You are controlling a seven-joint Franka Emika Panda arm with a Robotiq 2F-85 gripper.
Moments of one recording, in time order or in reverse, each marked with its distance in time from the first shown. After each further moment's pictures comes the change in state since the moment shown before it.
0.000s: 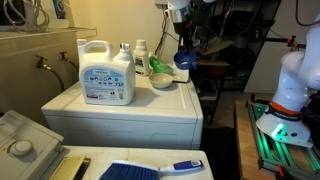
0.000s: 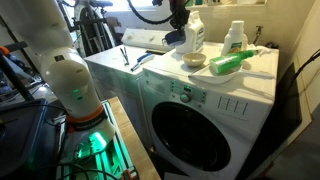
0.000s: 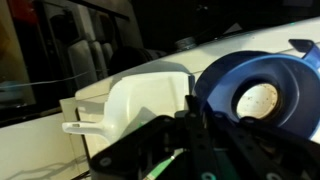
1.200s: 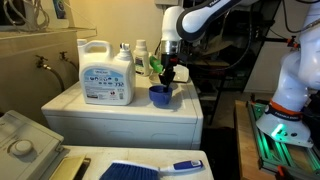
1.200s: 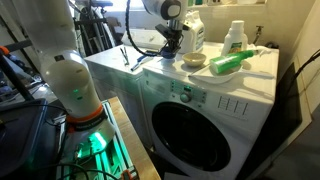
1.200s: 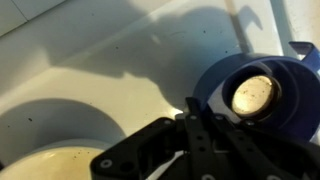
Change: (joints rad) arm -0.003 0.148 -0.018 -0.224 0.667 0.668 -0.084
